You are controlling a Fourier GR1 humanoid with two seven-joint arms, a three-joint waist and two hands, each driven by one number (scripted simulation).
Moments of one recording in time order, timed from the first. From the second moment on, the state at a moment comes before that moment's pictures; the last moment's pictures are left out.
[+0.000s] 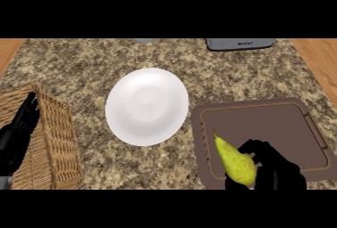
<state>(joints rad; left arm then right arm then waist) 0.04 0.58 -0.08 -1.51 0.34 0.15 -0.10 0.02 -0.36 0.72 -2.08 1.38 -0.29 1.11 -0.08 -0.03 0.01</state>
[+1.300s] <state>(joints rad) -0.11 0.54 -0.16 -1.46 0.29 0.13 -0.11 -0.52 -0.01 0.63 -1.63 1.35 -0.11 1.15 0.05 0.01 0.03</state>
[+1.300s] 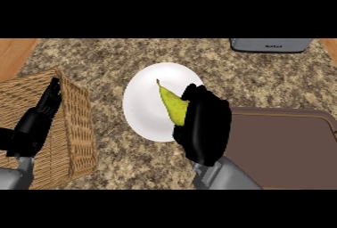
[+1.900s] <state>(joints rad) -0.14 0.53 -0.17 -1.45 0.30 0.12 -0.10 -0.66 -0.01 0.45 -1.36 1.23 -0.34 1.14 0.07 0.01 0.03</state>
